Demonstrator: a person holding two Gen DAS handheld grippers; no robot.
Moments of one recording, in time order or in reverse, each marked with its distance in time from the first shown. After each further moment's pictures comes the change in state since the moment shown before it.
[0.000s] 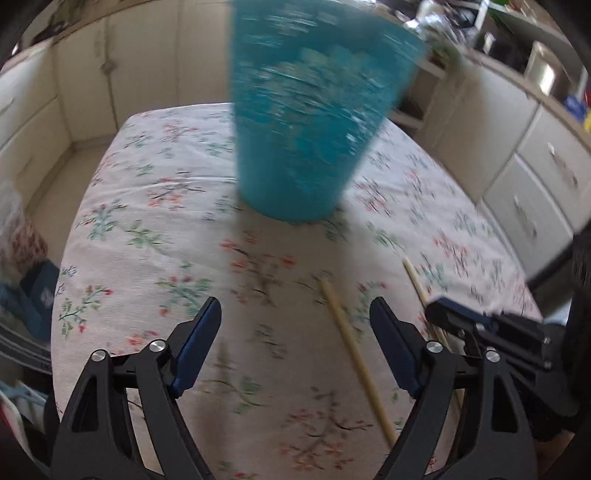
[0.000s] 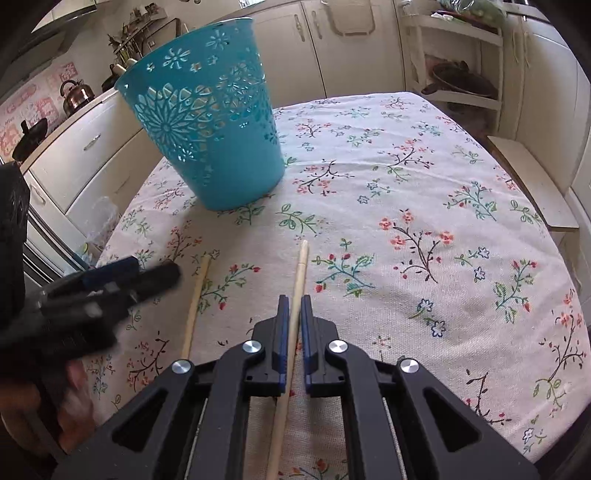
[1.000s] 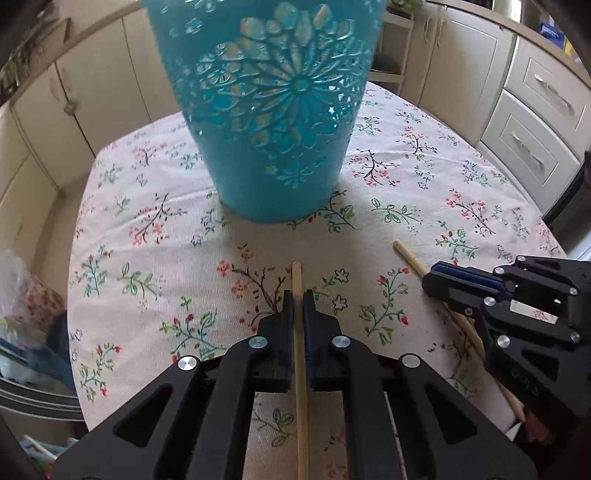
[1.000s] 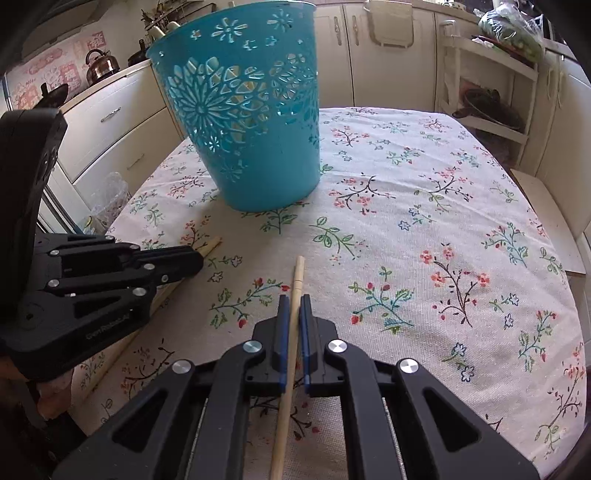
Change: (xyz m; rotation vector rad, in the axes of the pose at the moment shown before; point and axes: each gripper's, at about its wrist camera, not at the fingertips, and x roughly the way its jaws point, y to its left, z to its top) left arm 0.022 0.001 0.015 0.203 0.068 0.031; right arm 0.018 0.023 0.009 -0.143 -0.008 -0.001
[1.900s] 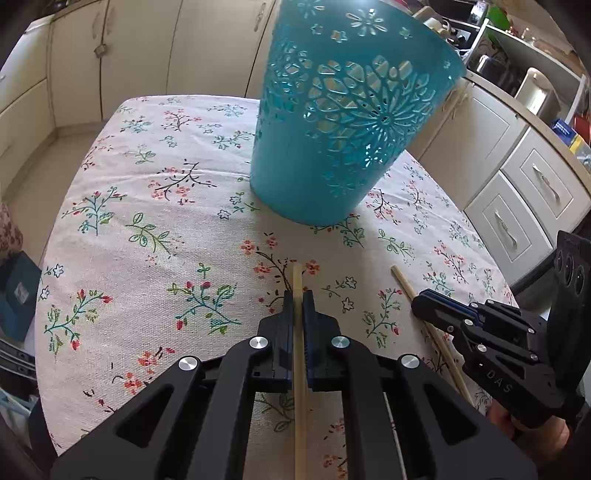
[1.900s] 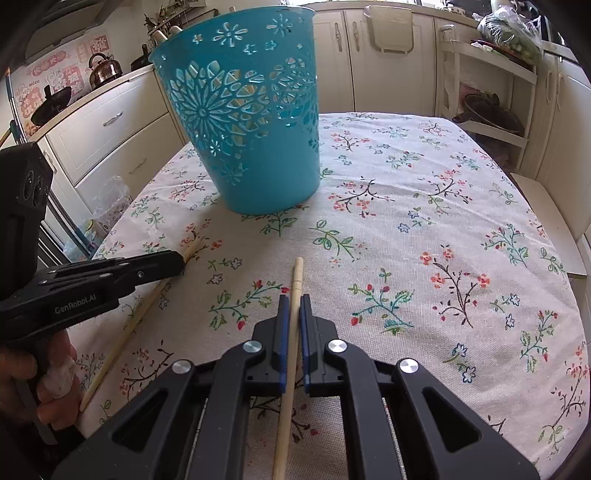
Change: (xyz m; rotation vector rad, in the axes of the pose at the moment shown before) left arm -0.008 0.047 -0.028 -0.290 -0.112 -0.186; right arm -0.001 -0.002 -0.004 0.000 -0.029 0.006
